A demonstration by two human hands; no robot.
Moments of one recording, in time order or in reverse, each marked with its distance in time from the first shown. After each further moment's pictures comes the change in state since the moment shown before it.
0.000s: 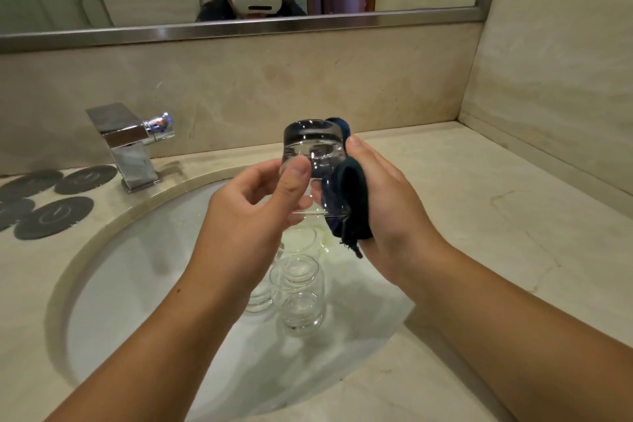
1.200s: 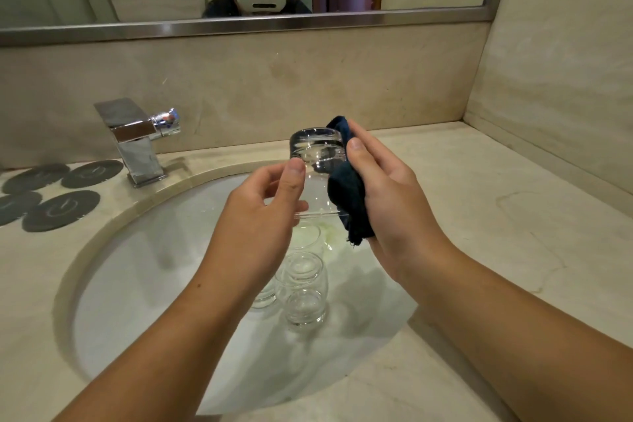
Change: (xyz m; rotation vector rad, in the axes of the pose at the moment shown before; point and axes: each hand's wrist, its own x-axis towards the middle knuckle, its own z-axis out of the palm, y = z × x) left_hand 0.002 -0.004 0.001 0.149 0.000 0.004; right_hand 0.004 0.006 -0.003 -0.106 0.044 -0.133
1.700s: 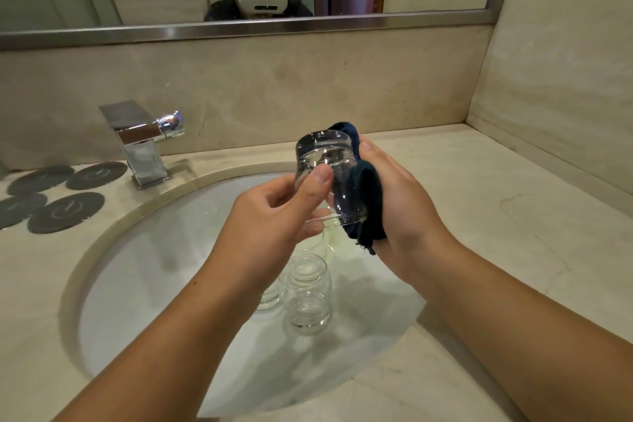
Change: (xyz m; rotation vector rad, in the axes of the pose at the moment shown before) left_hand -0.003 0.002 -0.003 -0.132 -0.145 -0.101; right_hand 0.001 -0.003 -0.001 0.135 -0.048 0.160
